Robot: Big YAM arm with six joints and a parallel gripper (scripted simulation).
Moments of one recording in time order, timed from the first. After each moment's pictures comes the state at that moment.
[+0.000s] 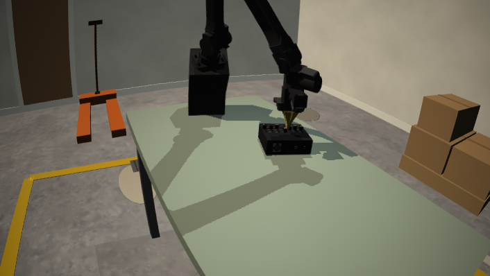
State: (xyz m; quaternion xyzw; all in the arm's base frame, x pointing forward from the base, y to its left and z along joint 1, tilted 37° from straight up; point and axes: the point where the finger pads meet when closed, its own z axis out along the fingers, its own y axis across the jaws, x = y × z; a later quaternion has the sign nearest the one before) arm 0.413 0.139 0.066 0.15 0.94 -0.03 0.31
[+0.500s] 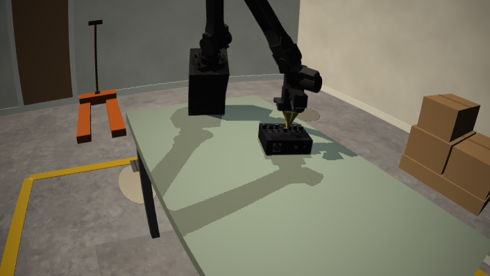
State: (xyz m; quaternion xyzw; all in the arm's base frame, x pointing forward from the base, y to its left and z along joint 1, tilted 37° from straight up) arm 0.414 0.140 0.066 0.15 0.94 -0.03 0.32
